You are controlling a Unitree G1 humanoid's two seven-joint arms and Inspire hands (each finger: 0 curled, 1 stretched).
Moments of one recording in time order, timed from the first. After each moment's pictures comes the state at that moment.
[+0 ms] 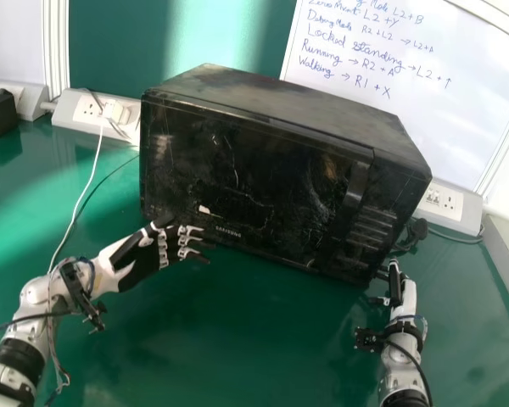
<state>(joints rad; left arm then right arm) -0.78 0.32 0.18 0.79 -0.30 -0.23 -0.91 -1.01 -0.47 -0.22 1.33 -0.12 -0.23 -0.18</state>
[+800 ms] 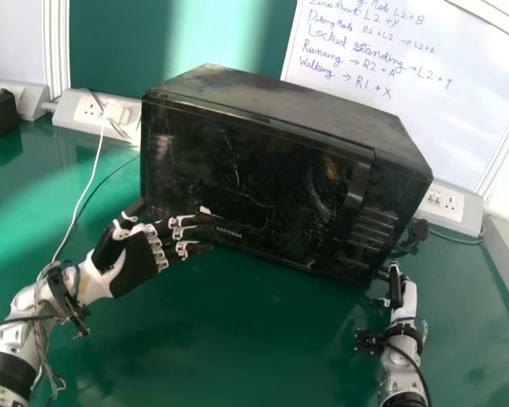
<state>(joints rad) -0.67 0.31 0.23 0.55 -0.54 0.00 -1.02 -0.99 -0.47 -0.23 1.32 -0.11 -0.25 -0.17</state>
